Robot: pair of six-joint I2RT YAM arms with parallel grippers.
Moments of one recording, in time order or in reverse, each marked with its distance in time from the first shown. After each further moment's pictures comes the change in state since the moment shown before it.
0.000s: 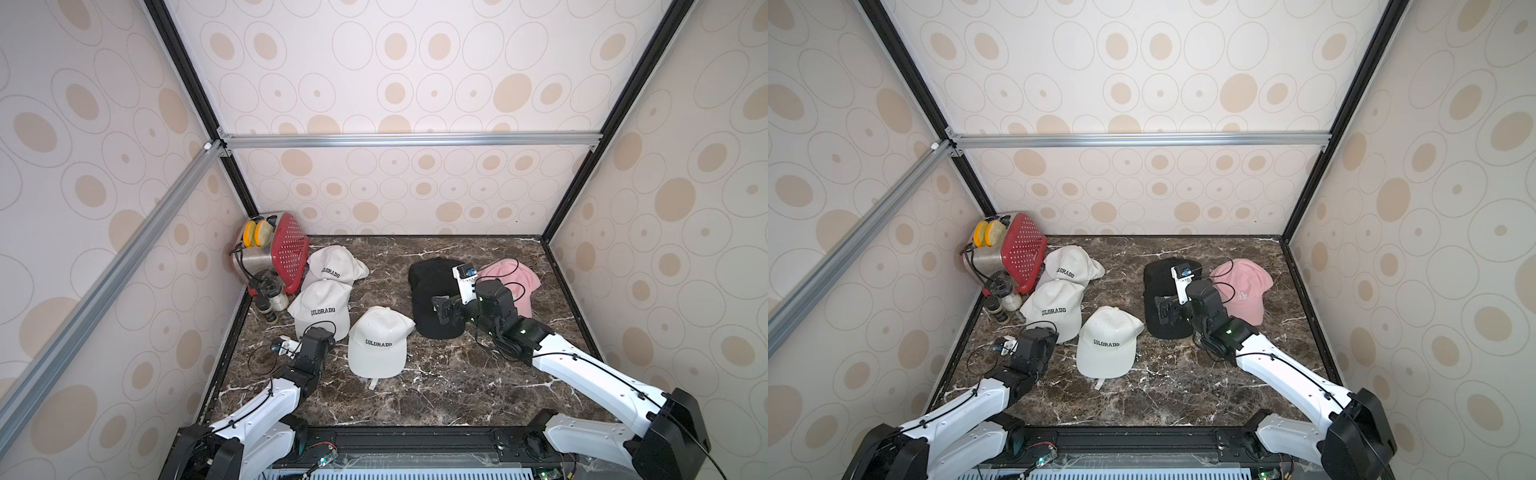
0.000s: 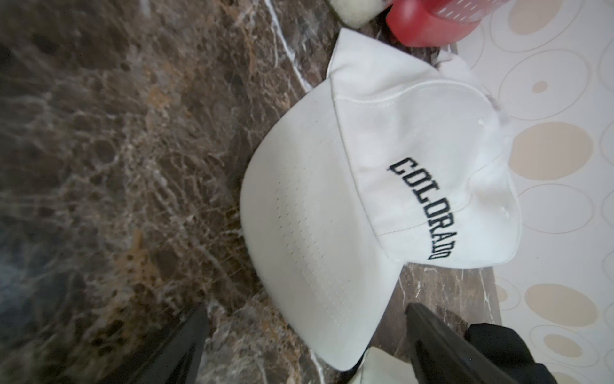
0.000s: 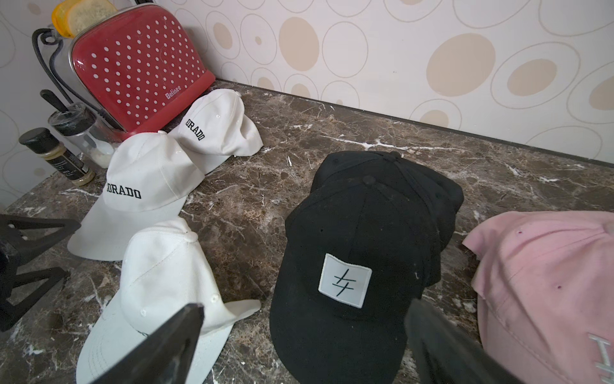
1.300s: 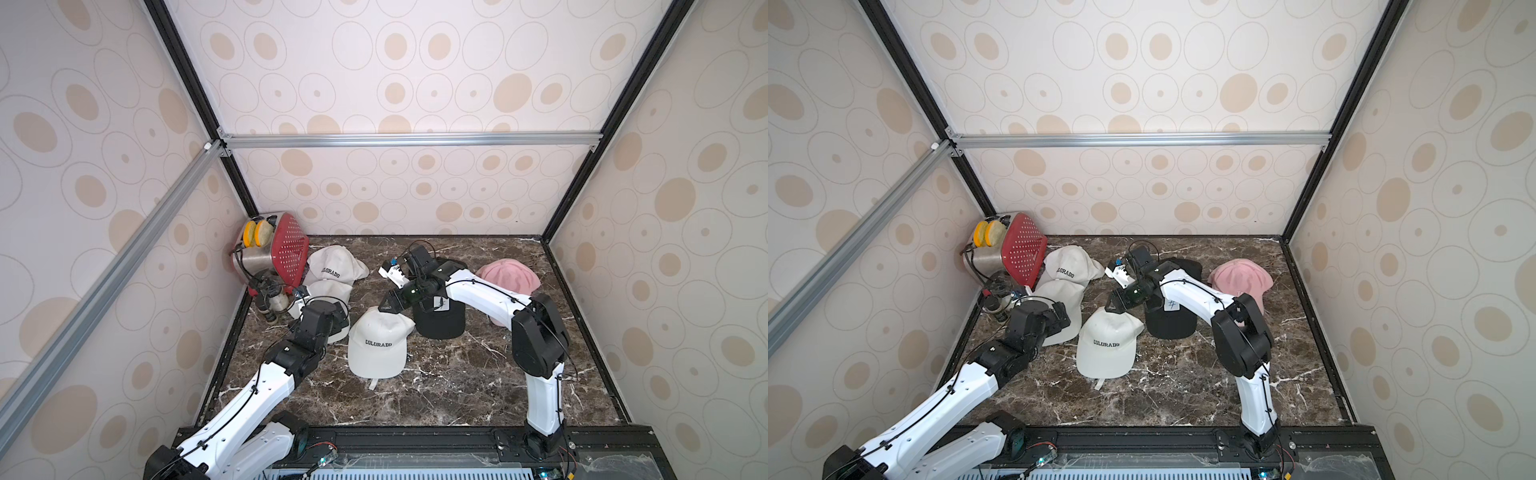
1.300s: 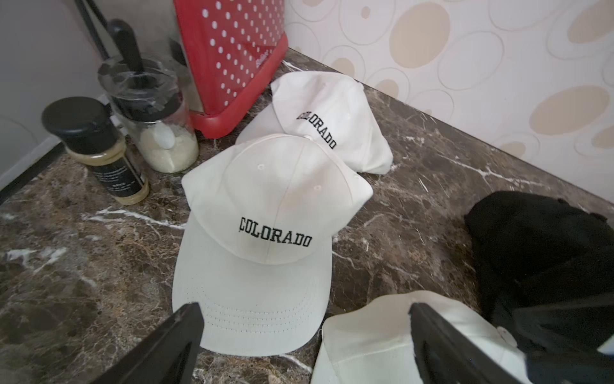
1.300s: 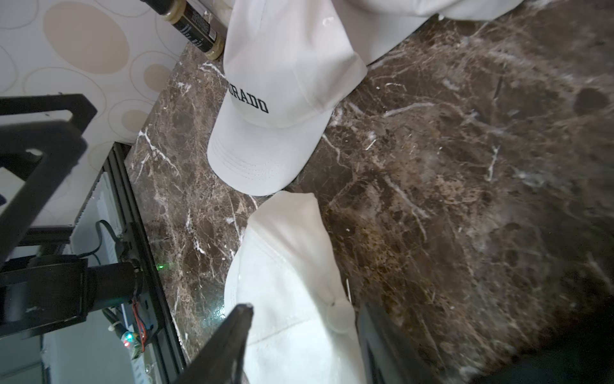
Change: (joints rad) left arm -0.105 -0.088 0.398 -0.379 -0.091 0.744; right arm 0.037 0.814 0.798 -0.461 -0.638 -0.029
